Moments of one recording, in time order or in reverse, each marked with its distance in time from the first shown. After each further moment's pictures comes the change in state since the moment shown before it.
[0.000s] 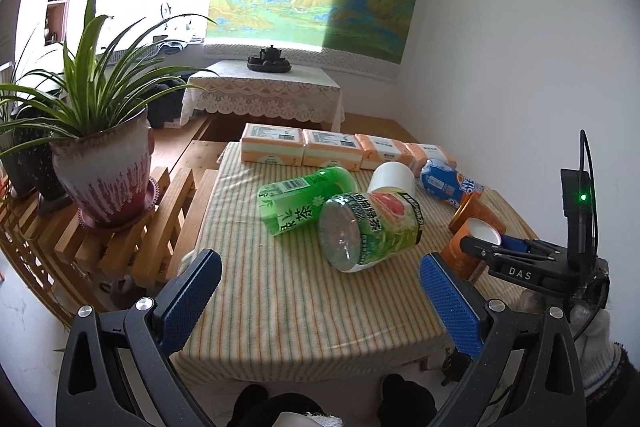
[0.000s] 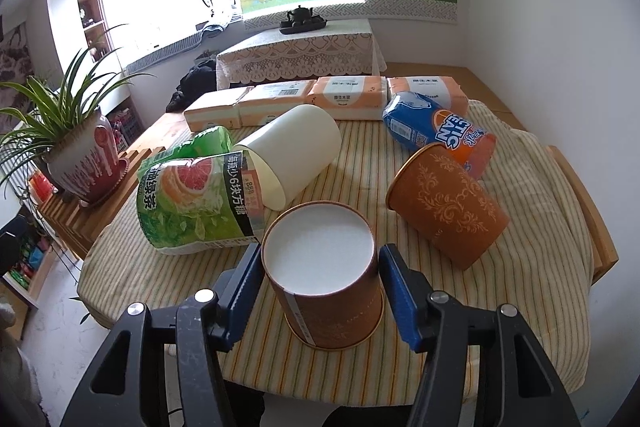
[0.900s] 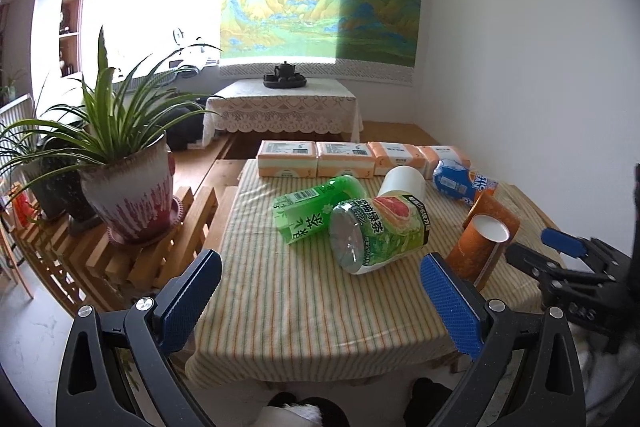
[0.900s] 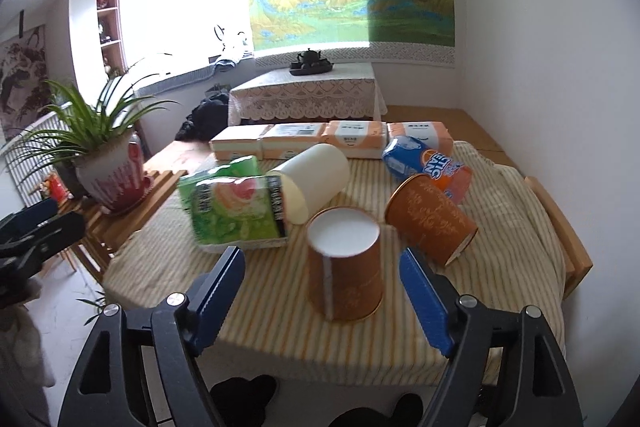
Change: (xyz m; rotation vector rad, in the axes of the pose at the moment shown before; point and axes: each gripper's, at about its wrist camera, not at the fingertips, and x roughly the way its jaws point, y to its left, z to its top) left arm -0.024 -0.023 -0.003 0.072 -0.047 0.117; right arm -0.072 0.021 -0.027 -0.041 -0.164 -0.010
